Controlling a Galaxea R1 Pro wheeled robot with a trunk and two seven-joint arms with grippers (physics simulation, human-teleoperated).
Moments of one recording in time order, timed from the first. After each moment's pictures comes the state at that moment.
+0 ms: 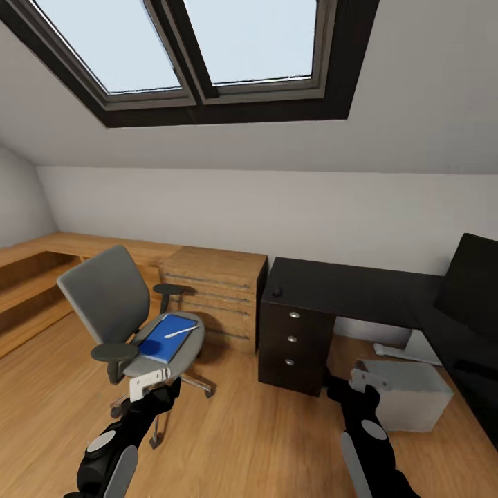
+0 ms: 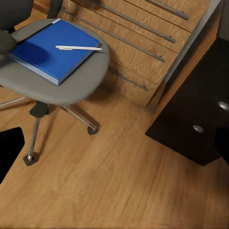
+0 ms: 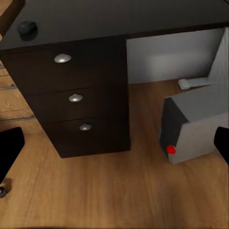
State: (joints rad) left arm -0.08 -0.03 -0.05 -1.61 0.33 0.49 0.27; right arm -0.16 0.12 -0.01 -1.44 -0.10 0.32 -0.36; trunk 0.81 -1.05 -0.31
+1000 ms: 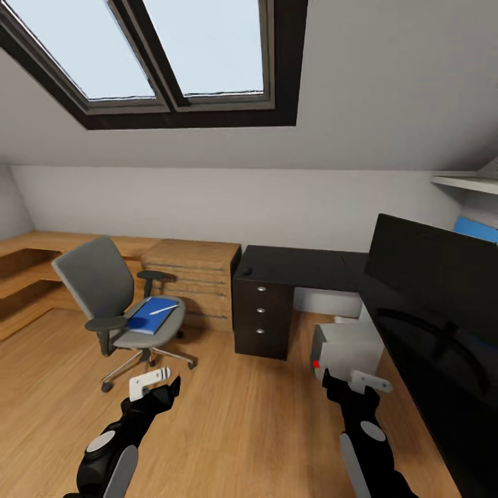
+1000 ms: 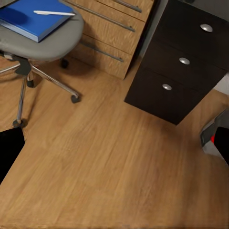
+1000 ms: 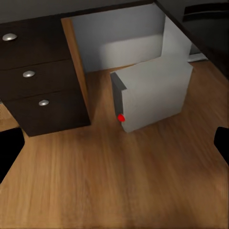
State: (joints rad) left arm -0.07 -0.03 -0.05 -1.61 0.33 0.48 0.27; right arm -0.16 0.12 -0.01 -1.43 -0.11 0.31 -0.37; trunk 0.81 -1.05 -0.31
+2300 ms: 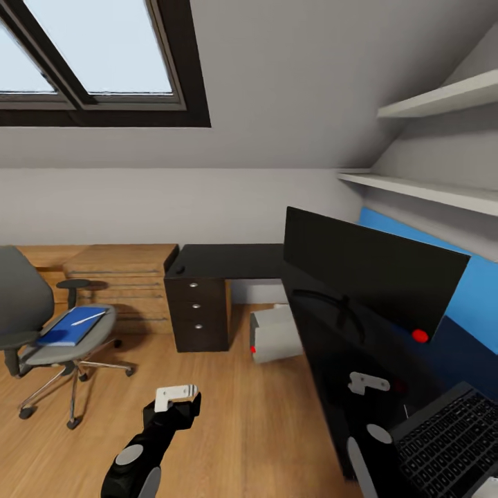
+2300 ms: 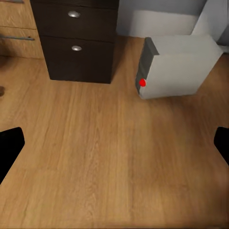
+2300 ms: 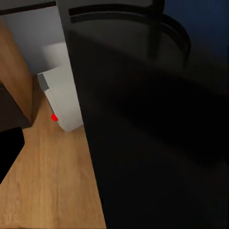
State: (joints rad) left arm -0.05 -0.03 -0.21 -1.57 0.20 0.48 0.28; right arm -0.16 0.07 -0.01 -1.39 -0.10 0.30 -0.25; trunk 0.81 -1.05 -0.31
